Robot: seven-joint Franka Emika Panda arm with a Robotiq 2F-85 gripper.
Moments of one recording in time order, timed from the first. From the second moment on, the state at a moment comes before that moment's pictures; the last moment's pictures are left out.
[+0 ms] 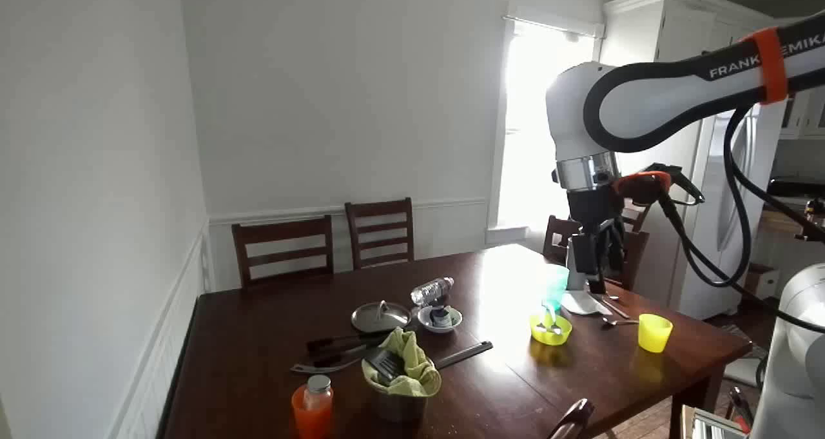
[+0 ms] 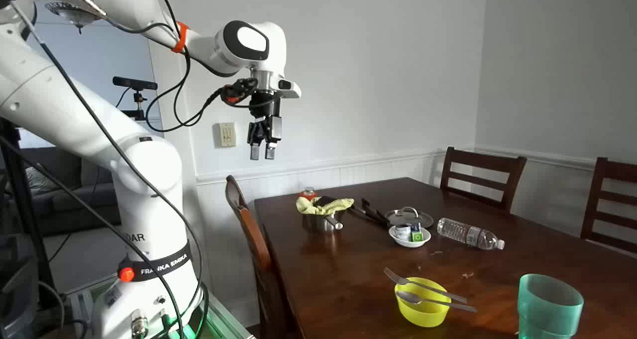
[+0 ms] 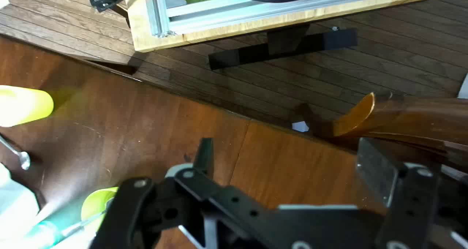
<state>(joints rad) -0.12 -0.78 0.02 -2.65 -0.13 1.63 0.11</state>
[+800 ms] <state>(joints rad) -0.15 -0.76 0.00 -2.65 -0.14 1.66 0.18</state>
